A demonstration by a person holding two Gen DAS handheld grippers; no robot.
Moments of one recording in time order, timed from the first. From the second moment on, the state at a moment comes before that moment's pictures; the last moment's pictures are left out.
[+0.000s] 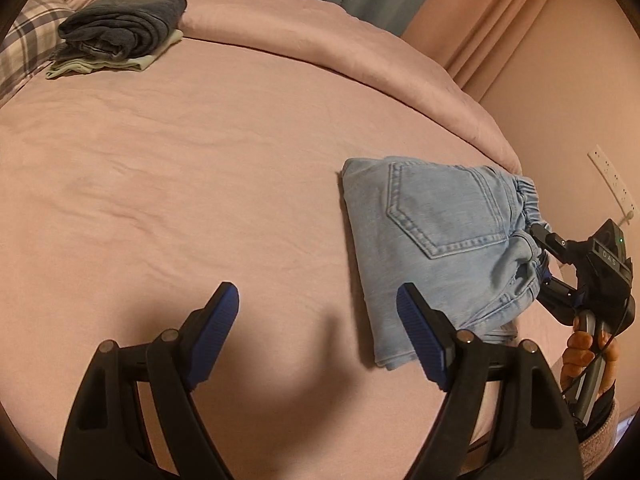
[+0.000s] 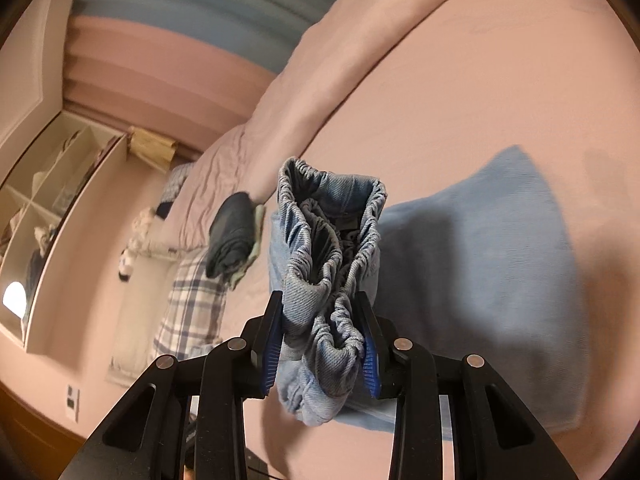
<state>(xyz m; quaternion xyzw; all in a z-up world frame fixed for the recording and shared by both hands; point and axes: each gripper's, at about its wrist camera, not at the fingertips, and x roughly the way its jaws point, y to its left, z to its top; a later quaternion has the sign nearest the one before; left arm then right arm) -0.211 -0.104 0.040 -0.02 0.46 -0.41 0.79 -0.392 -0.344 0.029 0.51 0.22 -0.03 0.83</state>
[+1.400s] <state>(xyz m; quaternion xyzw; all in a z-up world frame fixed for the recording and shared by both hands) -0.238 -0.240 0.063 0.11 0.40 -0.49 0.76 -0.442 -0.351 0.049 0.38 0.24 -0.16 0.88</state>
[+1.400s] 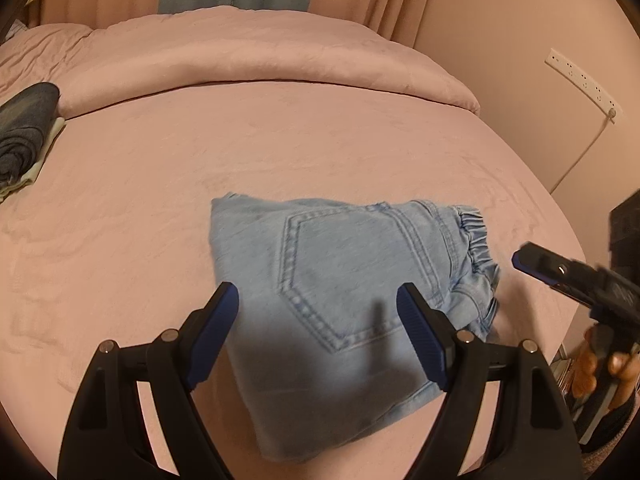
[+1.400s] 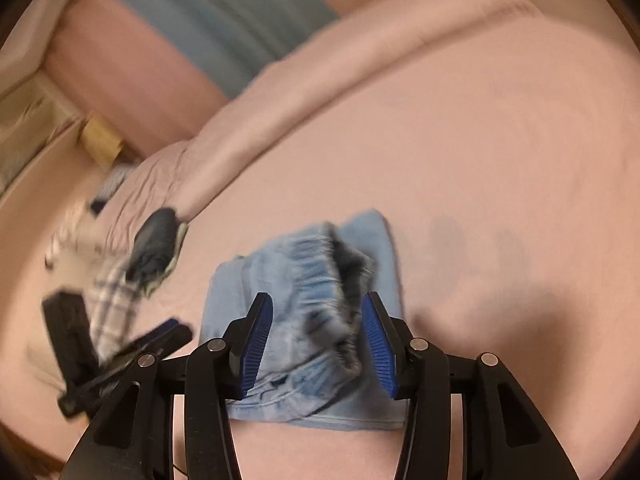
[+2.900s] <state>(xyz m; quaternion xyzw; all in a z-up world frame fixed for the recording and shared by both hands) -0.256 -0.181 0.010 0.09 0.46 -0.50 0.73 -0.285 -0.319 0.017 0.21 0.44 -0.10 0.87</state>
